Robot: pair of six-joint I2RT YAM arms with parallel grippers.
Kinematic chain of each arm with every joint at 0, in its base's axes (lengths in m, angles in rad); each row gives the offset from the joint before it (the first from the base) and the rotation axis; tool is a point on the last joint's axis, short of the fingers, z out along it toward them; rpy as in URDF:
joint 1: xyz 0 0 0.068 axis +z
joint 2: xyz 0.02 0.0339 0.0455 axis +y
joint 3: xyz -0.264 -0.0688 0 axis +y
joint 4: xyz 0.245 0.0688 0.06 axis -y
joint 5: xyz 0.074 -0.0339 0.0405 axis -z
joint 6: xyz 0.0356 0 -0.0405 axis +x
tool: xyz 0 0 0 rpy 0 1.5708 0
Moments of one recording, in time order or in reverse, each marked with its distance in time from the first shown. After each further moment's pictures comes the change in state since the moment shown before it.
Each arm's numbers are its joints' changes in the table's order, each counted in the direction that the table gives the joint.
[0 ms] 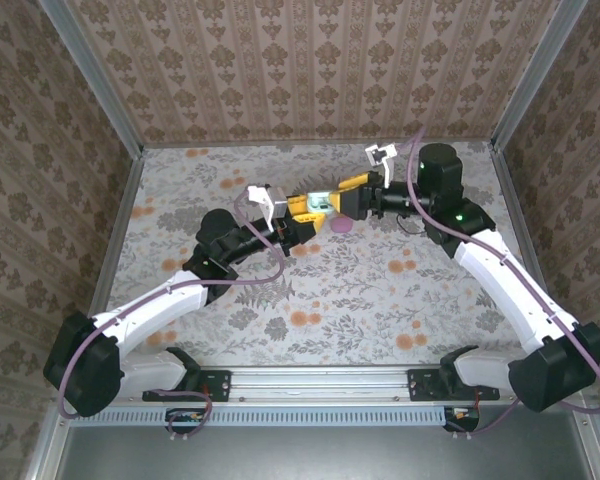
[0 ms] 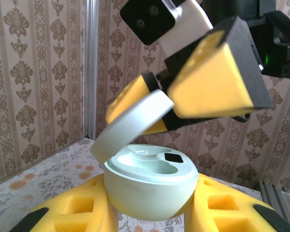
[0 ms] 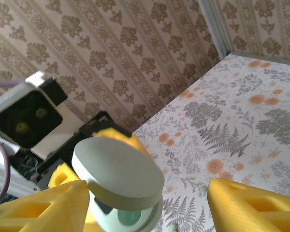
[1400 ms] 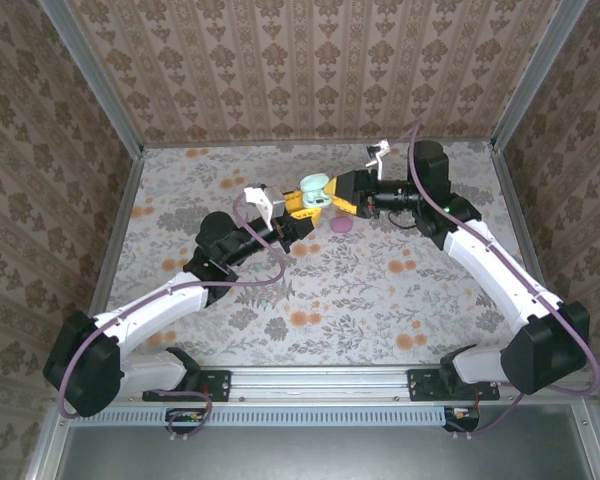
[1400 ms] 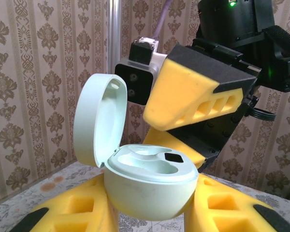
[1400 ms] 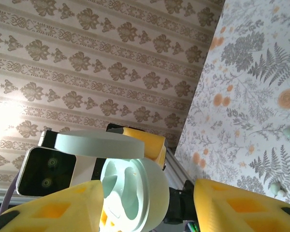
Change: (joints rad) left arm -0.001 -0.001 0.019 0.036 -0.102 0.053; right arm 0.004 0.084 0.019 0.072 -0.118 0.645
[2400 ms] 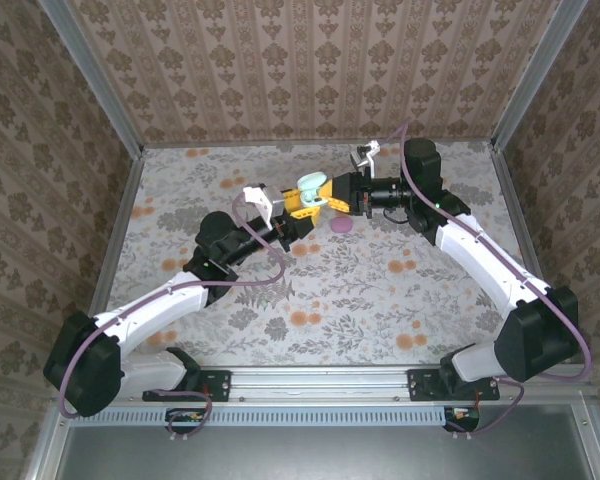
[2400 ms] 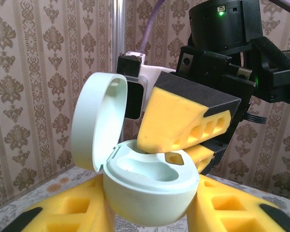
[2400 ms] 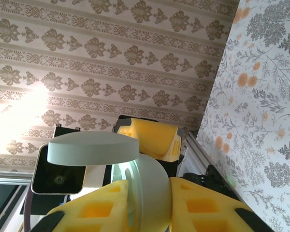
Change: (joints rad) left arm 0.002 0.003 0.000 0.006 -0.011 0.016; right arm 0.006 0.064 0.000 0.119 -0.114 0.127
